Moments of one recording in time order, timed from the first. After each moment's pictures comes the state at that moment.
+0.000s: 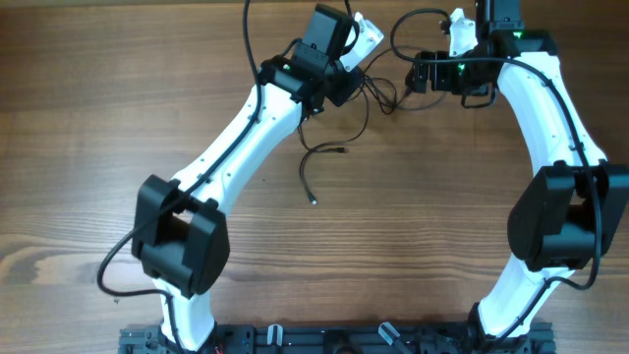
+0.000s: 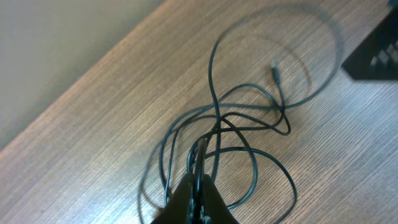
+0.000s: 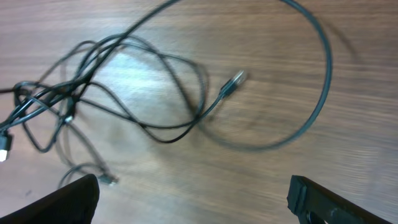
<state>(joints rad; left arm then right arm) -0.54 1.98 1.74 -0.56 0.00 0.31 0.03 1.99 1.72 -0.92 -0.33 0.01</state>
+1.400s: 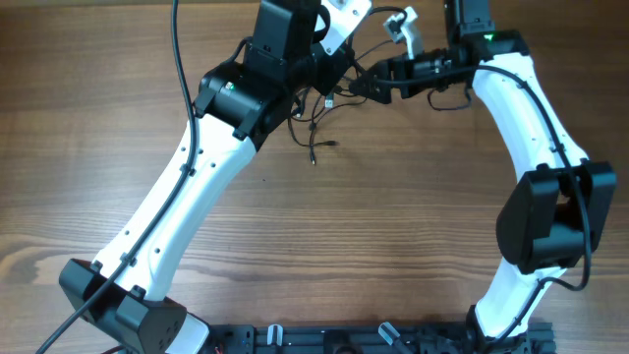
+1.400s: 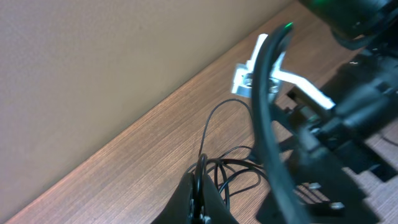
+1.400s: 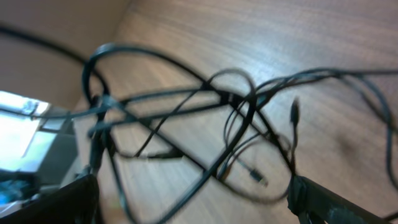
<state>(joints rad) -0.54 1.68 1.74 -0.61 0.02 0.27 0.14 1.99 1.72 -0.85 -0.92 -0.19</state>
